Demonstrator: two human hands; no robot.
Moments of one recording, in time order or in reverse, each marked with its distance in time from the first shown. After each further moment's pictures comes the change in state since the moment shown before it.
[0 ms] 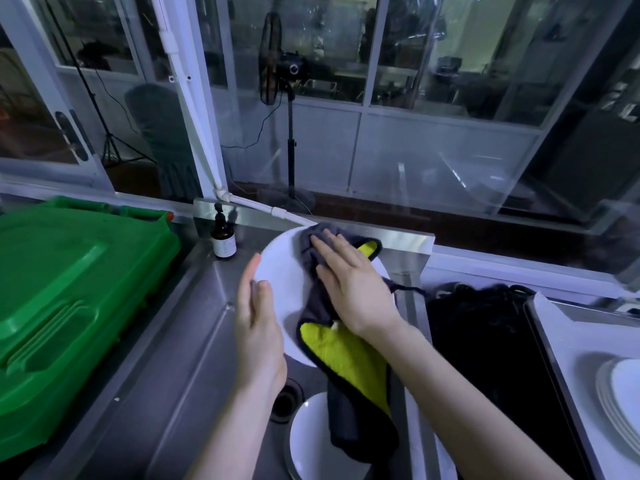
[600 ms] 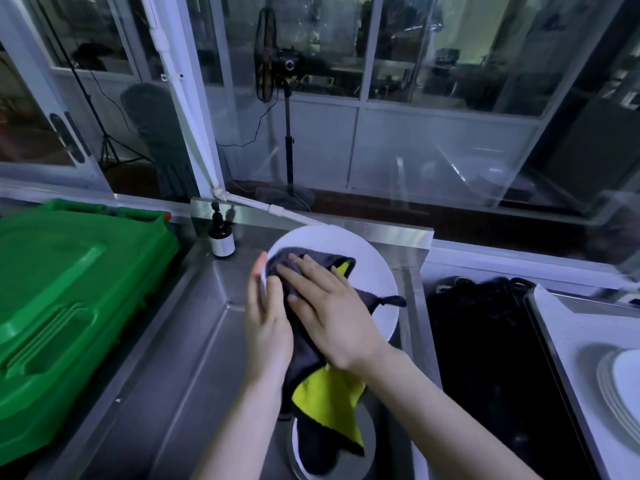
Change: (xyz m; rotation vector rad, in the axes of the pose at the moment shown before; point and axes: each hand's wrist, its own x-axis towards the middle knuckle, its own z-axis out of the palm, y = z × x) left_hand -0.003 0.001 0.014 0.079 -0.017 0.022; right_hand -0.029 -0.027 0.009 0.104 -0.103 -0.092
